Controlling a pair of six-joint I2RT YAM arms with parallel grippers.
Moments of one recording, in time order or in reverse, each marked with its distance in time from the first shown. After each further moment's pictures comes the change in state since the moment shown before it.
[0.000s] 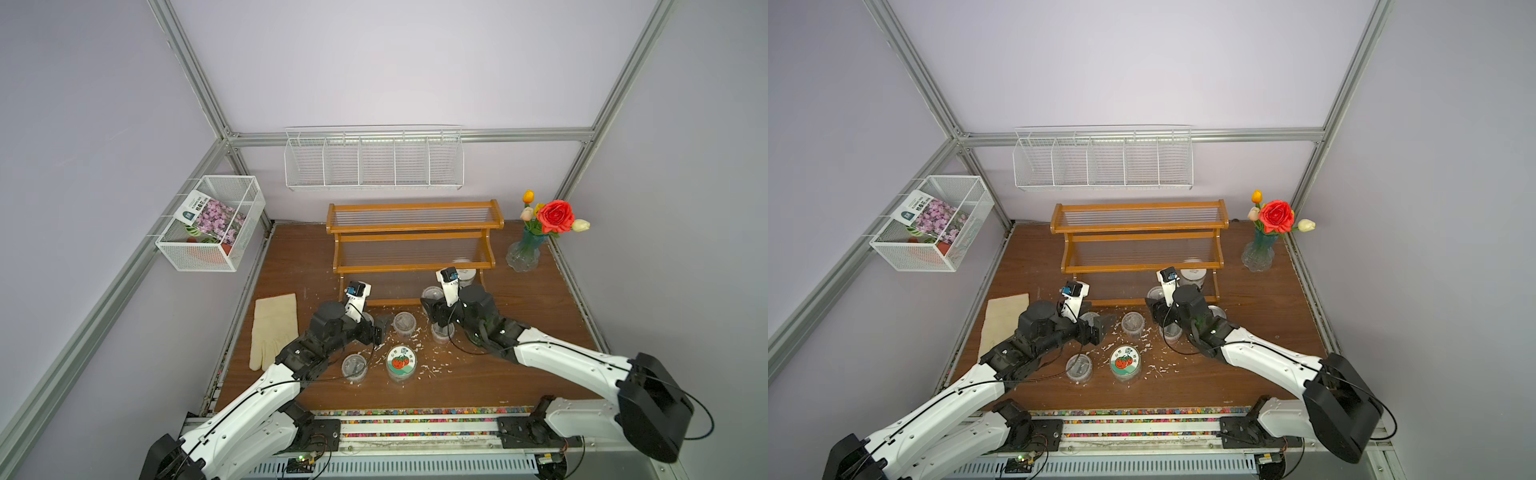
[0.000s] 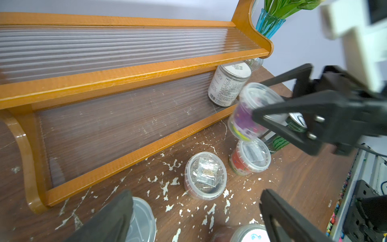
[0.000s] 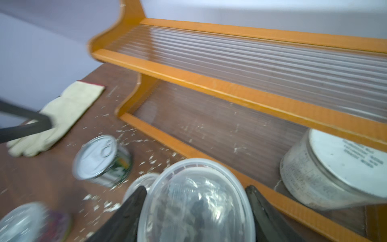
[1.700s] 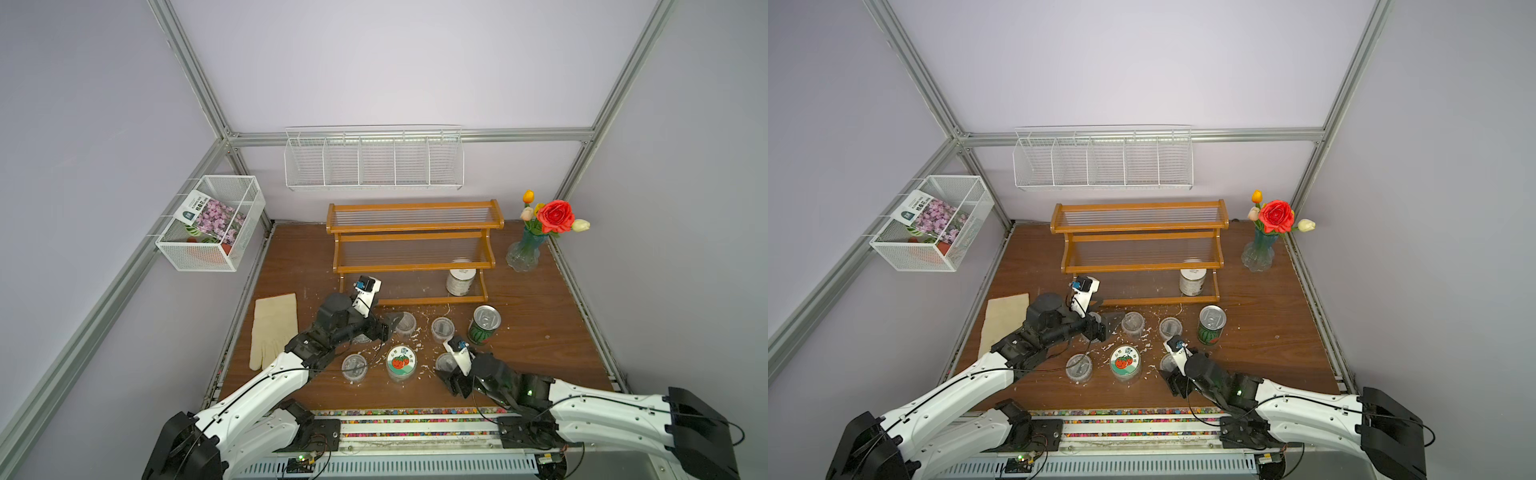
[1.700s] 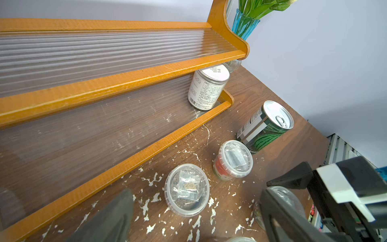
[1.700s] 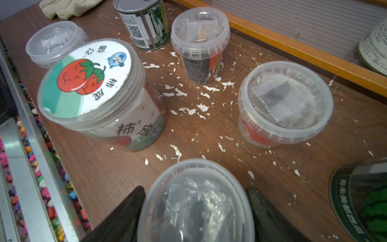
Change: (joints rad) left arm 0.000 0.109 0.040 0.083 0.115 0.016; right arm 0.312 -0.336 -0.475 -0.066 0.104 0.077
